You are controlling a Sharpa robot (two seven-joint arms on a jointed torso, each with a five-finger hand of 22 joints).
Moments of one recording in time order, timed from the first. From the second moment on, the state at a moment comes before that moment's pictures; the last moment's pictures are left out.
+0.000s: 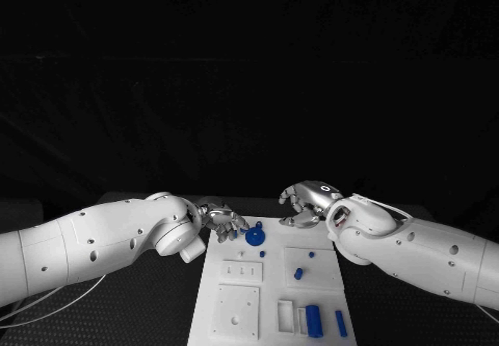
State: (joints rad) left arm 1.41 -0.67 -0.20 1.39 -0.57 -0.13 -0.31; left_hand 0.91 -0.04 0.61 -0.21 0.42 1.06 0.11 0.41 0.51 1.40 -0.07 0.56 0.50 1.12 -0.11 1.10 0.72 0.05 0.89 -0.12 0.91 1.31; right arm 1.24 -0.69 -0.03 1.35 -1.57 -0.40 -0.17; right_hand 1.00 -0.30 0.63 -0.18 0.18 0.84 0.17 0.24 0.43 0.92 0.06 1.15 0.97 1.15 -0.05 1.16 0.97 0.23 1.06 0.02 0.84 1.31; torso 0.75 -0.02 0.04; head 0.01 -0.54
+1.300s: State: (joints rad) left arm 1.34 -0.54 -0.24 1.27 -0.94 0.06 -0.45; left_hand 0.82 0.05 0.64 -0.27 0.43 1.06 0.10 0.42 0.51 1.43 -0.08 0.64 0.57 1.15 -0.13 1.18 0.73 0.05 0.90 -0.12 1.00 1.31; right arm 1.28 -0.60 0.02 1.05 -0.91 -0.47 0.10; right_hand 1.01 -0.23 0.63 -0.18 0.27 0.81 0.21 0.30 0.42 0.84 0.16 0.55 0.19 0.86 0.13 0.54 0.53 0.21 0.60 0.20 0.40 1.19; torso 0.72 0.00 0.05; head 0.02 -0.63
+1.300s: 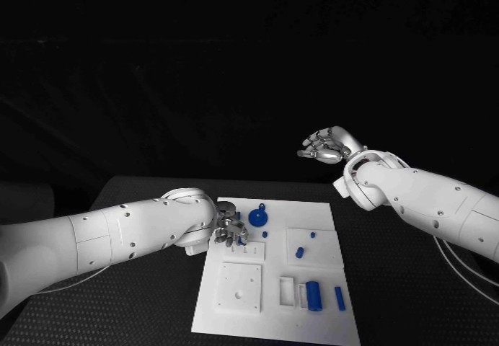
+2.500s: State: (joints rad) left arm 1.30 -0.50 -0.24 1.24 -0.99 0.07 -0.45; left_hand 0.77 0.04 0.70 -0.31 0.44 1.06 0.10 0.45 0.55 1.43 -0.09 0.67 0.60 1.16 -0.13 1.21 0.73 0.05 0.90 -0.12 1.03 1.31; right arm 1.28 -0.58 0.02 1.06 -0.84 -0.45 0.12; right_hand 1.01 -0.23 0.62 -0.18 0.30 0.81 0.20 0.30 0.41 0.89 0.16 0.48 0.11 0.86 0.13 0.51 0.49 0.20 0.59 0.21 0.38 1.20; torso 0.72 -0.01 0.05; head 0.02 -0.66
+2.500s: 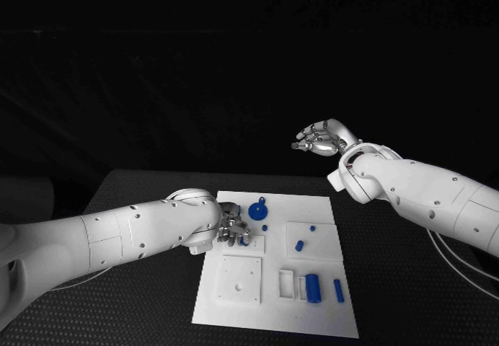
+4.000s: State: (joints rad) left arm 1.29 -0.49 -0.24 1.22 -1.01 0.05 -0.45; left_hand 0.76 0.05 0.70 -0.31 0.42 1.06 0.10 0.45 0.56 1.43 -0.09 0.67 0.60 1.15 -0.13 1.21 0.73 0.05 0.90 -0.12 1.04 1.31; right arm 1.28 -0.58 0.02 1.07 -0.84 -0.45 0.12; right_hand 1.01 -0.22 0.61 -0.18 0.31 0.81 0.20 0.30 0.41 0.89 0.16 0.47 0.09 0.85 0.14 0.49 0.48 0.20 0.58 0.21 0.35 1.20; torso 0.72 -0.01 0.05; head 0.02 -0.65
